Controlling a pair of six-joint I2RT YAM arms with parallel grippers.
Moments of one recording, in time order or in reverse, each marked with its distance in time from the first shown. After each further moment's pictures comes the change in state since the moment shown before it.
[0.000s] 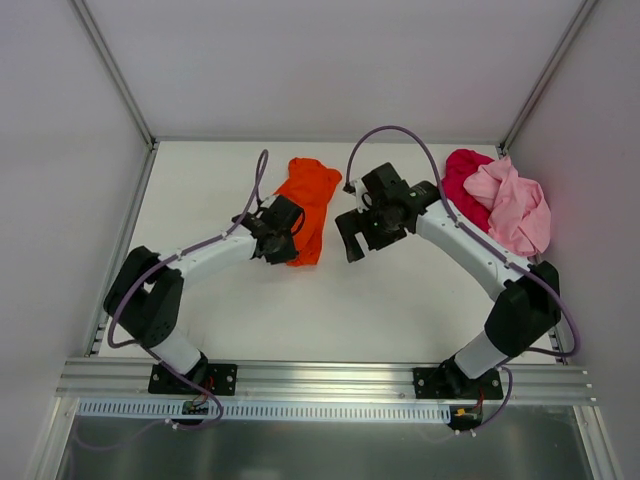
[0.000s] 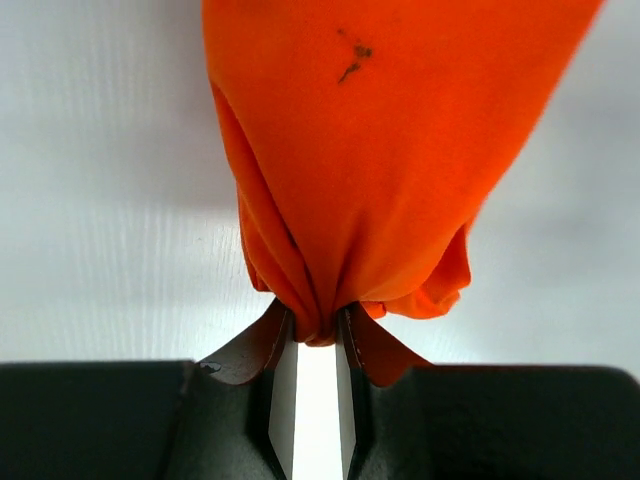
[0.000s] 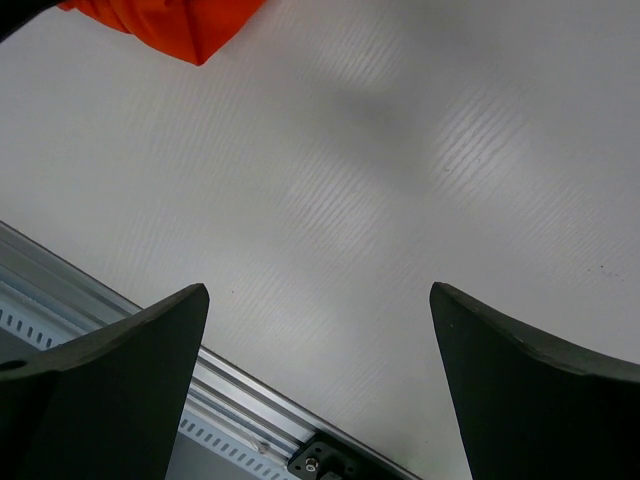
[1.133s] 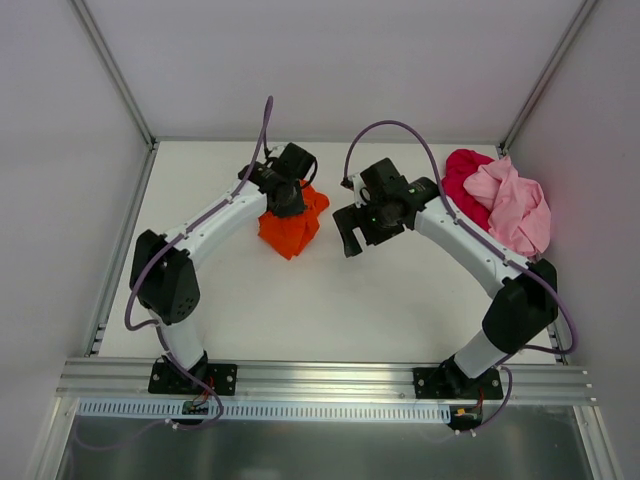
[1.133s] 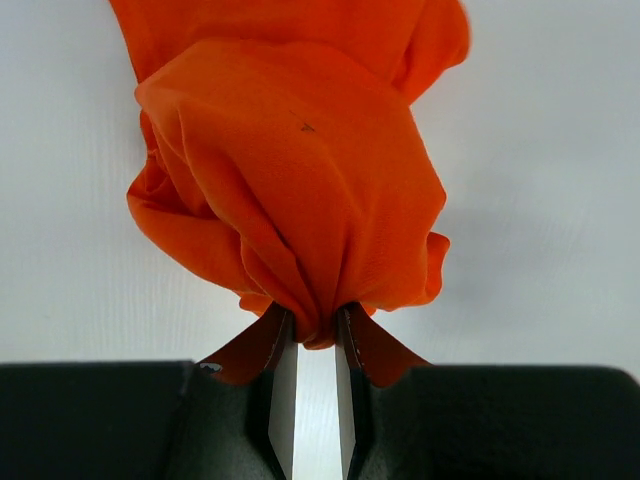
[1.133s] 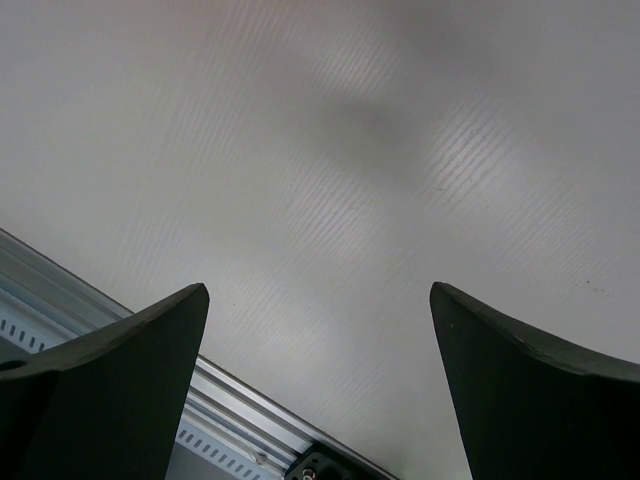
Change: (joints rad) left arm 0.036 0.138 0.553 -0.294 -0.117 0.092; right arm 0.000 0.031 0.045 0.010 0.002 -0.008
